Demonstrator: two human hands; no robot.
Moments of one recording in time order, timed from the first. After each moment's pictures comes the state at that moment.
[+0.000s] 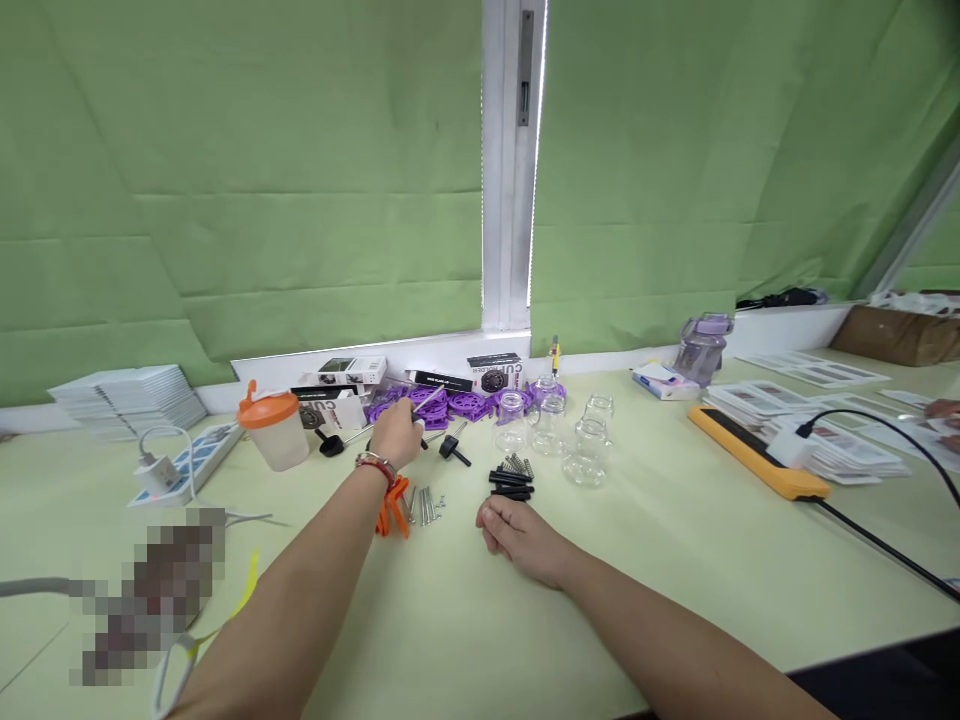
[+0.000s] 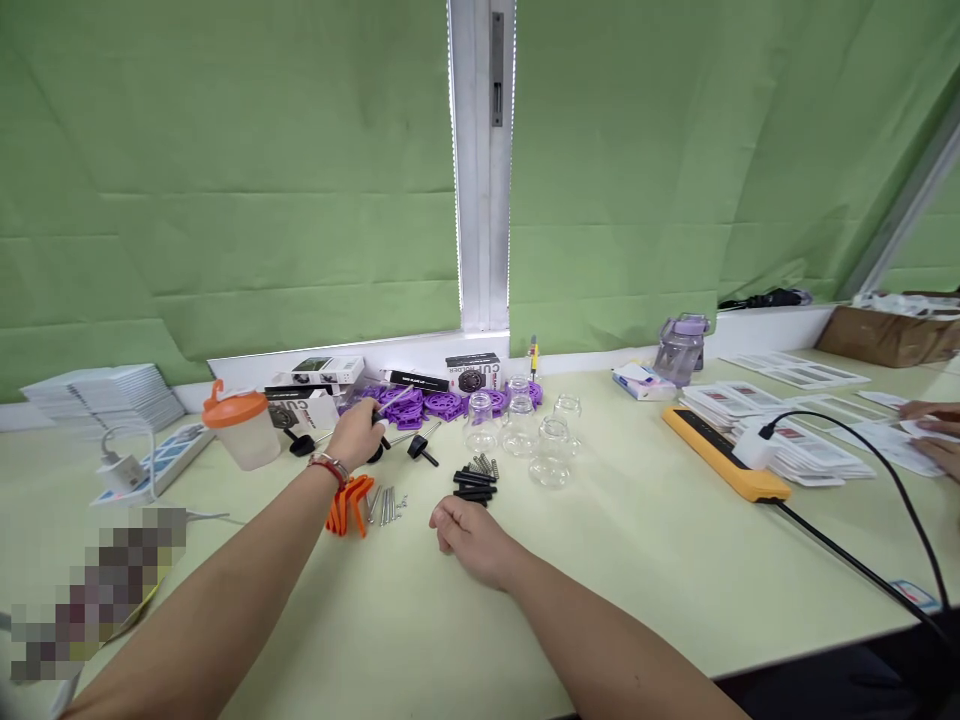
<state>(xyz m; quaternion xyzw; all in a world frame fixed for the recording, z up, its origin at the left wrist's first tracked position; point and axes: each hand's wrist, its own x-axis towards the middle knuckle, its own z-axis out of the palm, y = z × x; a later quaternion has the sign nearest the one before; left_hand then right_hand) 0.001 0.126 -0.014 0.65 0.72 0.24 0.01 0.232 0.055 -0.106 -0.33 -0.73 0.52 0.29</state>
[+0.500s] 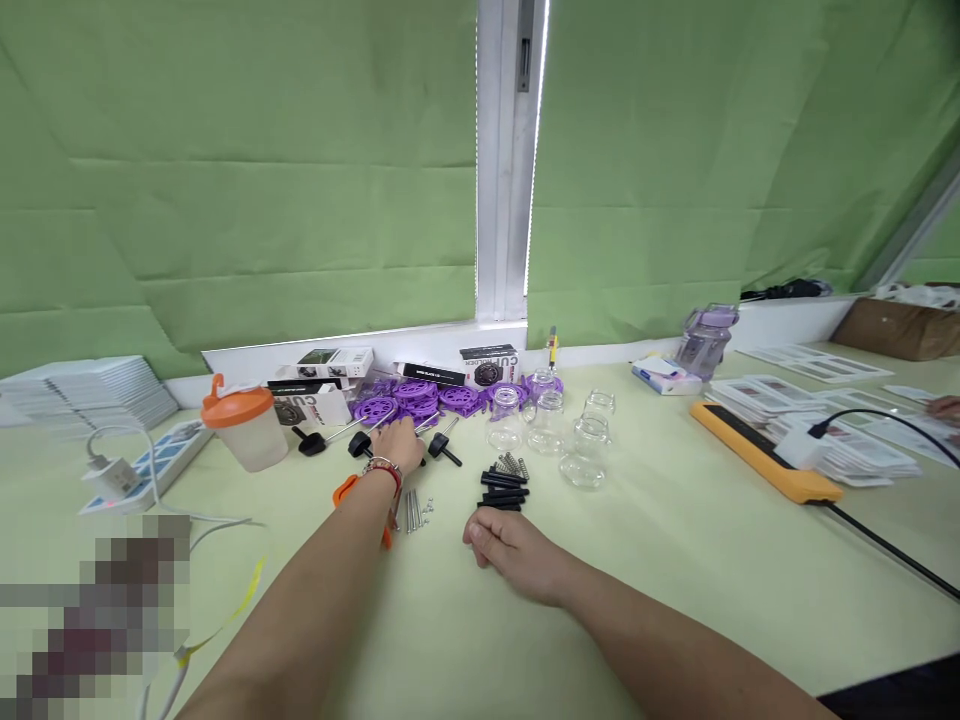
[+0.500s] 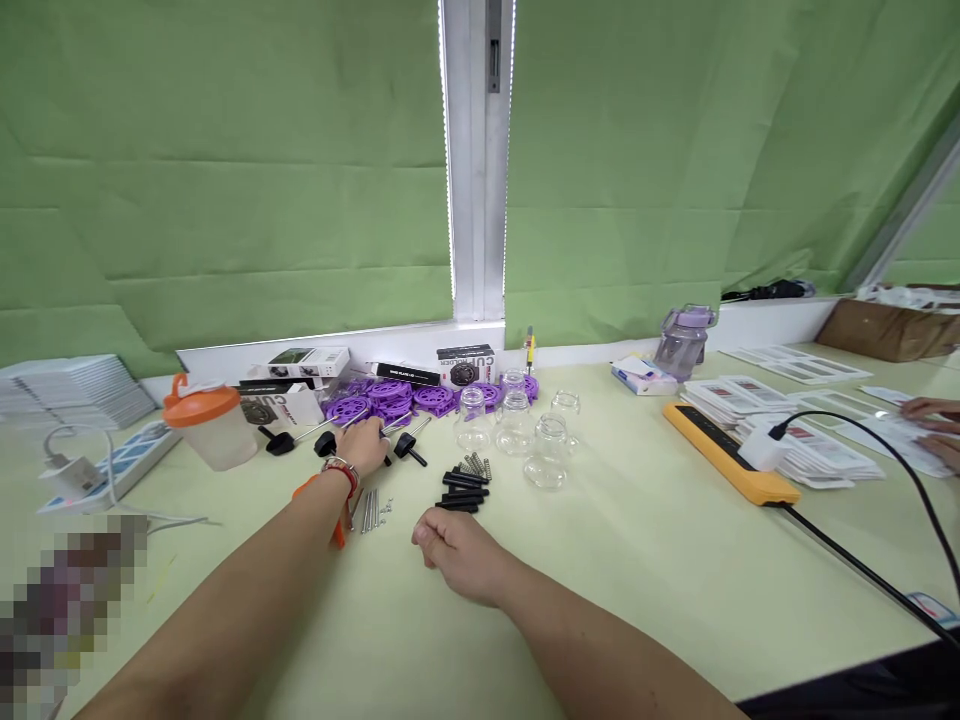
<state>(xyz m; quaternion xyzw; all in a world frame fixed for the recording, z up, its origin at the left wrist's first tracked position) 0.005 0.171 -0.075 0.64 0.76 0.12 -0.03 0.236 0.055 -0.100 -0.34 -0.76 0.50 0.24</state>
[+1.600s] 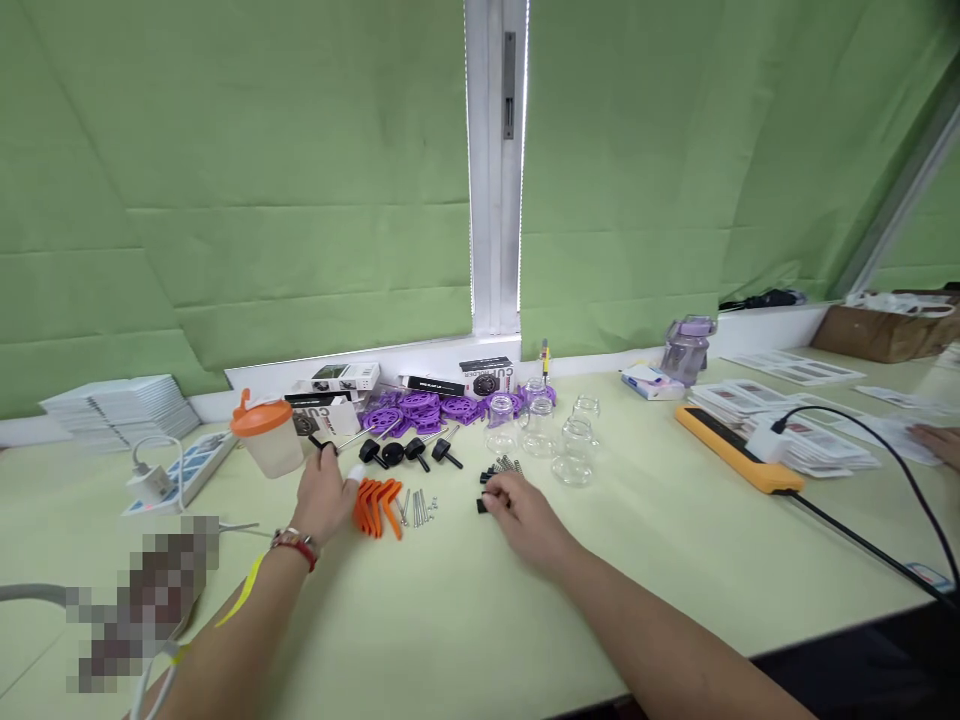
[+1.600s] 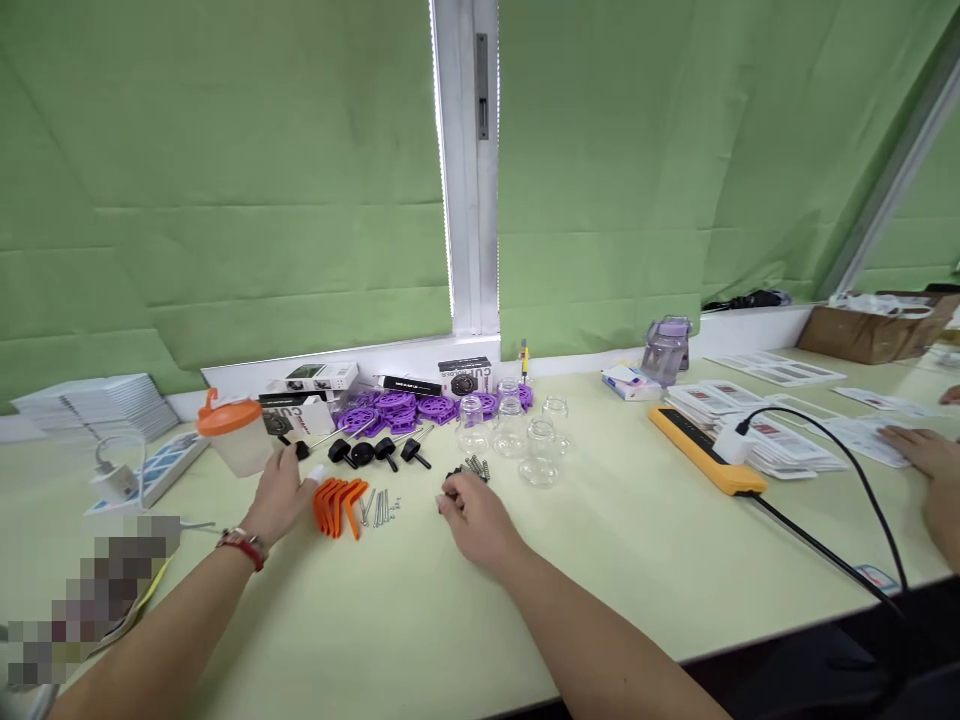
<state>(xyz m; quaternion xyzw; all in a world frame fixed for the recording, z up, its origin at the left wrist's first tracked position) -0.077 0.063 -0.064 0.60 0.76 0.23 -0.08 0.245 0.051 -0.079 -0.43 -0.78 0.27 0.36</state>
